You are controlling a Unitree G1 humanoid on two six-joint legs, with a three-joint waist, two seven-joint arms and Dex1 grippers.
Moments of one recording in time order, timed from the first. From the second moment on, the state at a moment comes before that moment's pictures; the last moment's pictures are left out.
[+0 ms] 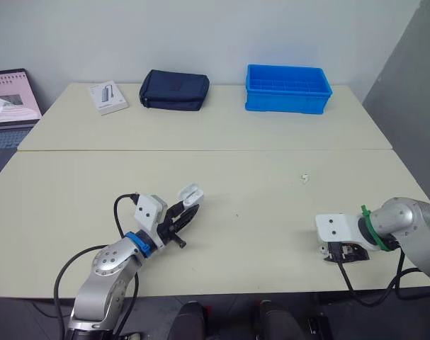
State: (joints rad) left arm 0.03 0.40 0.05 -0.29 -0.38 0.26 -0.63; right arm -0.30 -1.13 0.34 -0.41 -0.13 0.54 1.26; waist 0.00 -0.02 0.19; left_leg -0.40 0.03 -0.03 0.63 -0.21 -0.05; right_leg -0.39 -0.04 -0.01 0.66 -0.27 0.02
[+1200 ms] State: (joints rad) left arm -0.10 0.37 0.01 -0.26 -0.39 0.25 -0.71; right arm -0.64 -0.29 -0.06 -0.47 0.35 1.13 0.87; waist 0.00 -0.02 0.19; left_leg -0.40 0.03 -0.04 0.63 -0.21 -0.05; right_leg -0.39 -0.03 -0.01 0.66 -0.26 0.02
